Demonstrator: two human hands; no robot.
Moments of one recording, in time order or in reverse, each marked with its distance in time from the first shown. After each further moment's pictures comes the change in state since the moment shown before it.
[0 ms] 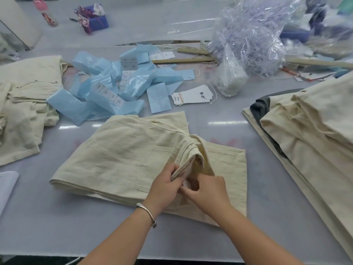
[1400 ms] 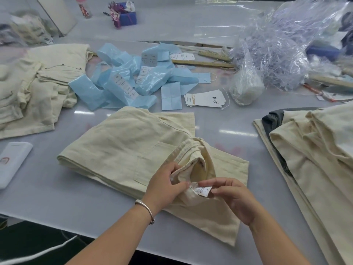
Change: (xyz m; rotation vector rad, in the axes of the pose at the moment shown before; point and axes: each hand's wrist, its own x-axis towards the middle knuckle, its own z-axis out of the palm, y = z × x) left_hand -0.009 0.001 0.015 0.214 0.167 -0.013; right_hand 0.008 0.081 -0.045 1.152 -0.533 0.072
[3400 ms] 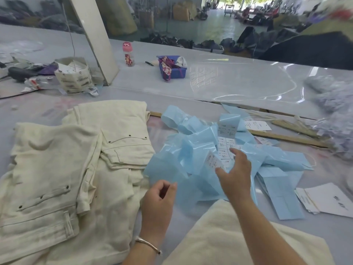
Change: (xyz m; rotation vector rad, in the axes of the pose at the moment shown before) left_hand 0.252 -0.131 -0.366 -0.366 0.493 0.023; right_hand 0.447 -0.157 0.269 -0.855 0.924 -0.477
